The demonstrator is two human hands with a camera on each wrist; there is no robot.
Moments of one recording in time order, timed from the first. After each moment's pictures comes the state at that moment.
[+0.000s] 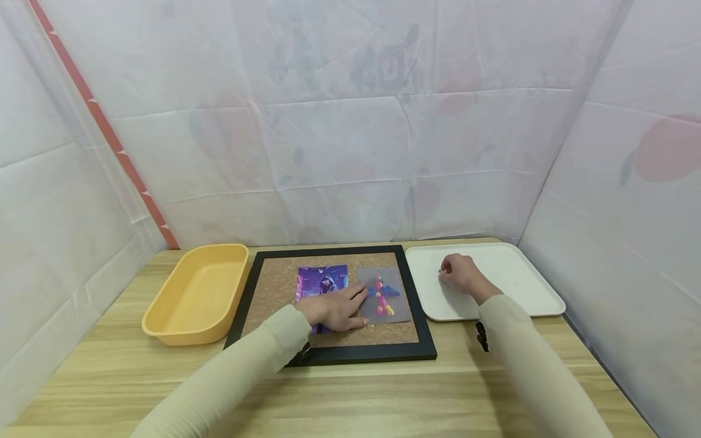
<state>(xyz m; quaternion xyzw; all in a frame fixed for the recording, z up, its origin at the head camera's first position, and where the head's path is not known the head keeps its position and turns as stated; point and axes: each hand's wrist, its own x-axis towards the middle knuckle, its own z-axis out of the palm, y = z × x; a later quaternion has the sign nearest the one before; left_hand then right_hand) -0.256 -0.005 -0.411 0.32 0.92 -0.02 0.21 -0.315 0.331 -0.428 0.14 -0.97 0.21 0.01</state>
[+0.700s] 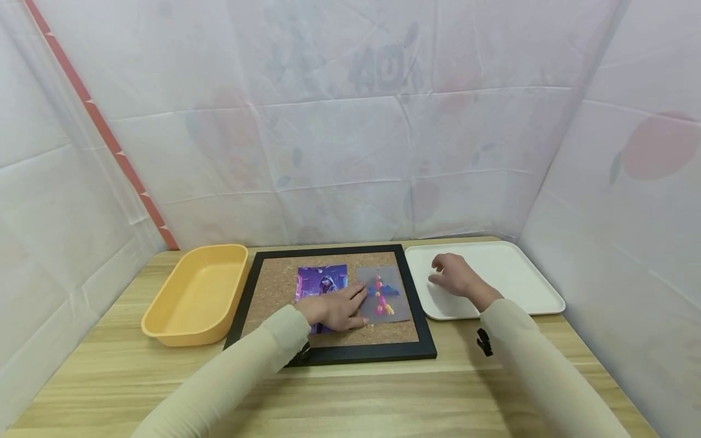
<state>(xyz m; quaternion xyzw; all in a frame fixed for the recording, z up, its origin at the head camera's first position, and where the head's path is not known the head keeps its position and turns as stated) -0.258 -0.007 -0.410 0.33 0.92 0.00 0.21 -0.301 0.310 -0.412 0.17 -0.96 0.21 0.00</state>
